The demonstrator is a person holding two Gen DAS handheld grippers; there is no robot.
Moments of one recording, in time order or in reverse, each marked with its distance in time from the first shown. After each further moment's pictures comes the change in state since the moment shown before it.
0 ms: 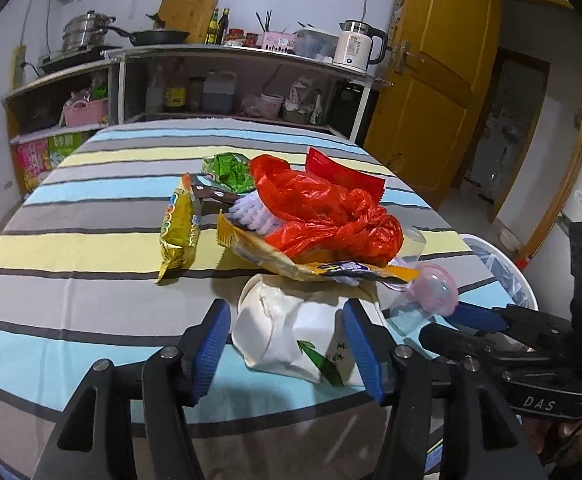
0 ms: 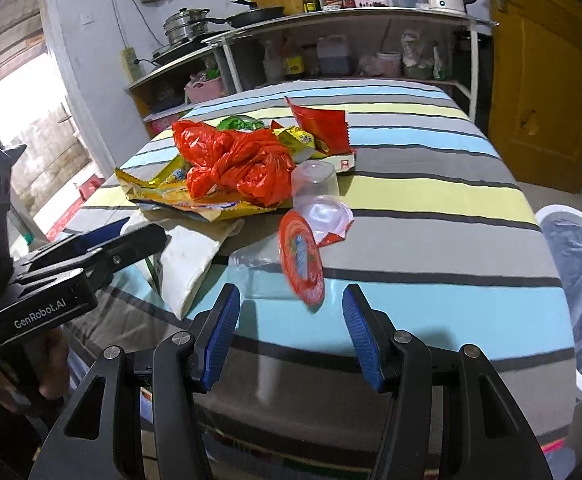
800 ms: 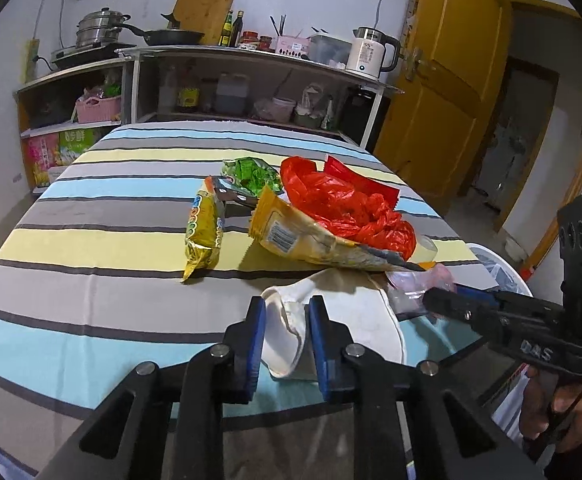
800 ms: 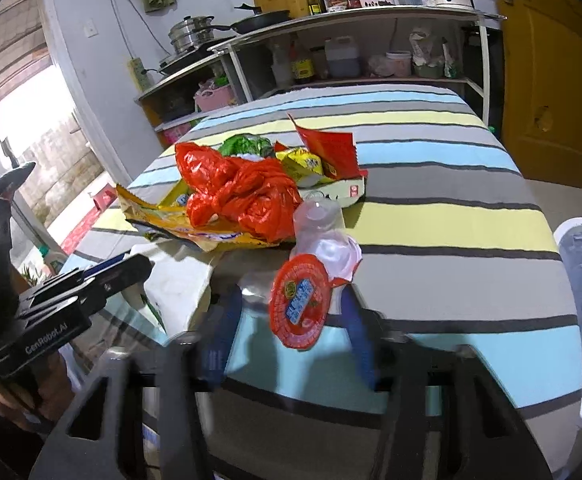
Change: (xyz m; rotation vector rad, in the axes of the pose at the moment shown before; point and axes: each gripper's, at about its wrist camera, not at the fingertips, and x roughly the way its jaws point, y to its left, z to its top) left arm -0.012 0.012 -0.001 -0.029 -0.023 0.030; right arm 0.010 -0.003 0.021 0.024 -0.014 0.052
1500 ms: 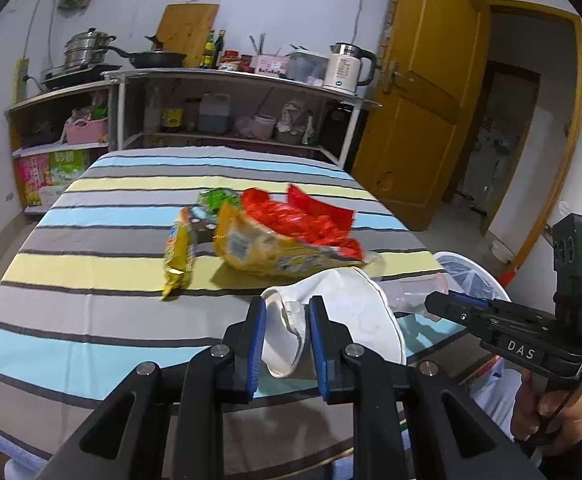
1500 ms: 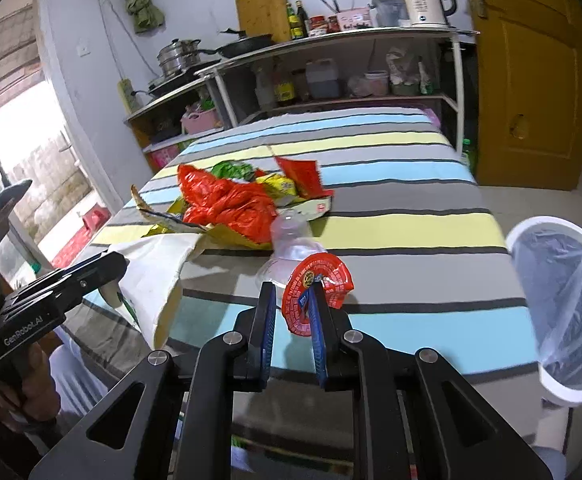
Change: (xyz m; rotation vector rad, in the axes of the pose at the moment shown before) left arm -0.037 -0.035 0.007 0.049 -0.052 -0.049; right arm -0.050 -0.004 -0.014 0.037 -0.084 -0.062
